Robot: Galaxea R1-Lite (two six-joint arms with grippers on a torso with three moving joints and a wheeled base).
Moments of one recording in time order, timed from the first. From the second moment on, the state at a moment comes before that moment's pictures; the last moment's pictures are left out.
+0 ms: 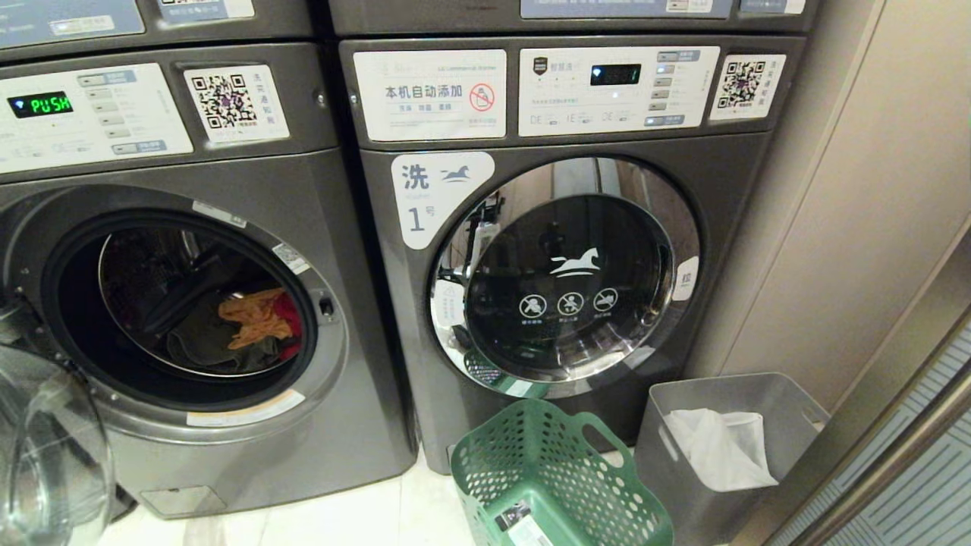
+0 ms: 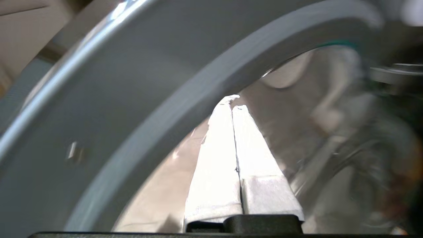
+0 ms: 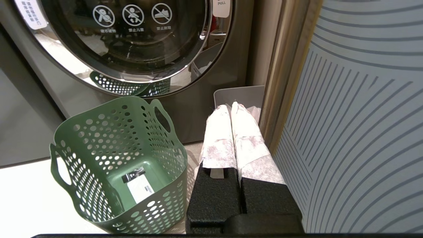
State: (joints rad) left arm 0.63 1.61 -0.76 -0.70 0.81 -0.03; right arm 0.00 0.00 0.00 0.00 -0.01 0.02
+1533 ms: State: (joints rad) left arm -0.16 0.64 -0.01 -0.50 0.25 -0.08; right arm 0.00 0.00 0.00 0.00 -0.01 0.02
